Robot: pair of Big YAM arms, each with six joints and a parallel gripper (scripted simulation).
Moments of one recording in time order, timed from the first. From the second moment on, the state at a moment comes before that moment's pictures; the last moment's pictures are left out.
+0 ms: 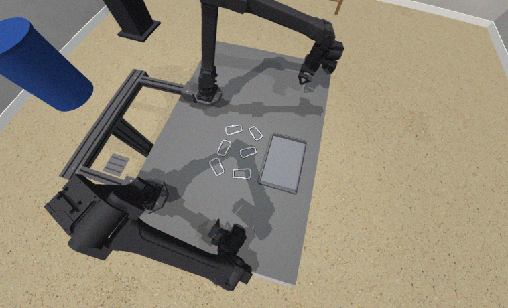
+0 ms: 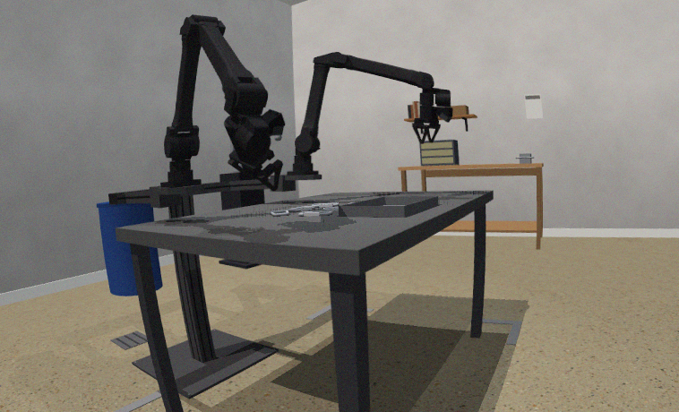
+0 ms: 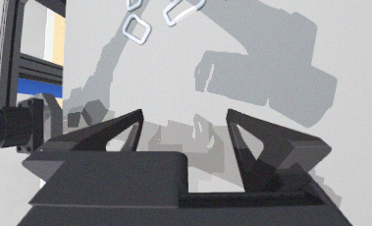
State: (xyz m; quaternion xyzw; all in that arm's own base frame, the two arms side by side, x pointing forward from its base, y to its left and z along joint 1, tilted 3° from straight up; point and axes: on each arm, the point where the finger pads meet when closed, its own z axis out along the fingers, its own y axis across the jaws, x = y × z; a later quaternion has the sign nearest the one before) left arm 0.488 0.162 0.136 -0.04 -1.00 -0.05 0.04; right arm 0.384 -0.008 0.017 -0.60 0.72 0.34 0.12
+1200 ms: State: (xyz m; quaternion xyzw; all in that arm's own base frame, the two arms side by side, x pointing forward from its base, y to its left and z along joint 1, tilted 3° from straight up) left arm 0.365 -0.047 0.037 0.07 -0.99 0.05 0.13; right arm 0.329 0.138 0.061 -0.64 0.74 0.19 0.09
